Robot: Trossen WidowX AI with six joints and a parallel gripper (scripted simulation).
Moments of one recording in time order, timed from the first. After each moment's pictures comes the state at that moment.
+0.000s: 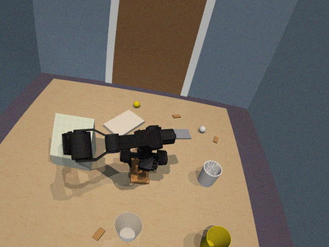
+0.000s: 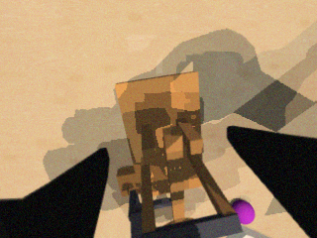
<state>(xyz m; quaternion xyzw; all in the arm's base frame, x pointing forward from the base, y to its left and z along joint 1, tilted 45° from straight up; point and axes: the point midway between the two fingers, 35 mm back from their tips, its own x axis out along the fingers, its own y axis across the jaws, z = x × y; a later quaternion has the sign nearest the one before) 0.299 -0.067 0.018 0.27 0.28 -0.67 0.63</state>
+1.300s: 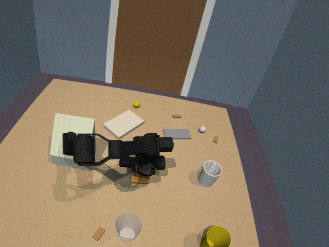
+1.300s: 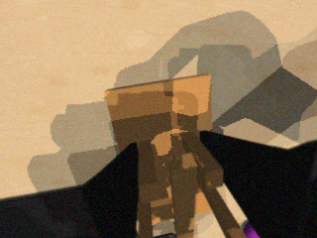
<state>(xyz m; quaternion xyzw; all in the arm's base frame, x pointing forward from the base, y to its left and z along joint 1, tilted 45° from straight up) 0.295 -0.092 -0.005 0.27 0.28 -0.67 0.63</state>
